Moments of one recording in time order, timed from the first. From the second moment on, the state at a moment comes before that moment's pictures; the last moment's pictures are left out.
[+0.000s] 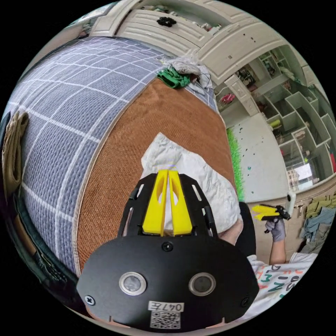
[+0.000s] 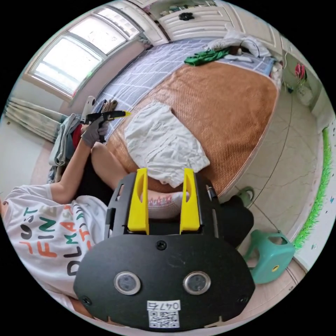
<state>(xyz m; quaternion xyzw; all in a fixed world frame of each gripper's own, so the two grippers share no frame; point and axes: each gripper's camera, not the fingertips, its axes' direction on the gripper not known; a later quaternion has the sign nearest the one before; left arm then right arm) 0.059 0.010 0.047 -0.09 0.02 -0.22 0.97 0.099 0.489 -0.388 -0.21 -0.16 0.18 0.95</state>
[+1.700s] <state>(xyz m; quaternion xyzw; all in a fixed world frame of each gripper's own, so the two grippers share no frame) 0.179 0.043 -0.052 0.15 -0.04 -0.16 0.97 0.269 0.255 -0.361 -0.09 -0.10 0.25 0.96</state>
